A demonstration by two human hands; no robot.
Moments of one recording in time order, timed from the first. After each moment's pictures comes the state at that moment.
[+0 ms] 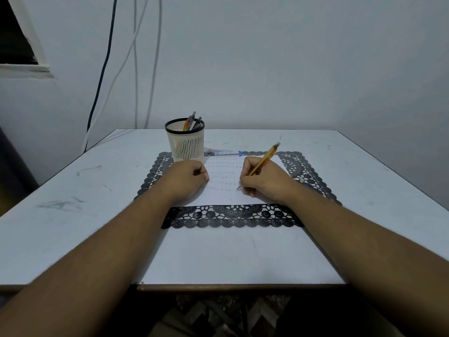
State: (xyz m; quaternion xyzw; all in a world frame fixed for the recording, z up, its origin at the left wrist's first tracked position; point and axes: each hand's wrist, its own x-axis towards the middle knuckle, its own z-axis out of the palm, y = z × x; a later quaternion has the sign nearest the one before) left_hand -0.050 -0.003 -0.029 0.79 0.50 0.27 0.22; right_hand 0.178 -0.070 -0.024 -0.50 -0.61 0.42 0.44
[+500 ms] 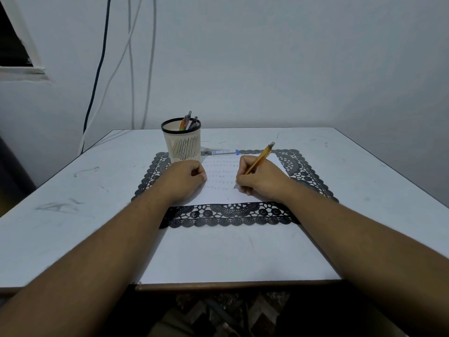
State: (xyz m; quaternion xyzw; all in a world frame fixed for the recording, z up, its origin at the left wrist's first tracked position) left_hand -0.049 -0.004 -0.029 0.79 0.50 0.27 0.21; right_hand 0.177 -0.066 -0.026 -0.52 -0.61 0.41 0.44
